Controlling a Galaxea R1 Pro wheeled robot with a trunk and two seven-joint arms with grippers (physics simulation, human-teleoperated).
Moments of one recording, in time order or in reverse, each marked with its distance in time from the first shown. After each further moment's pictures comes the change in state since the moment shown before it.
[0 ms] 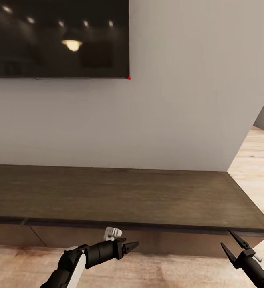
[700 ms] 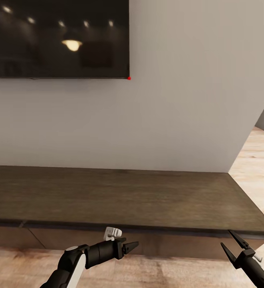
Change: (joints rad) left arm 0.000 0.000 0.000 0.000 0.000 0.000 0.000; right arm 0.000 0.000 0.000 0.000 0.001 0.000 0.000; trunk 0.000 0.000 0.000
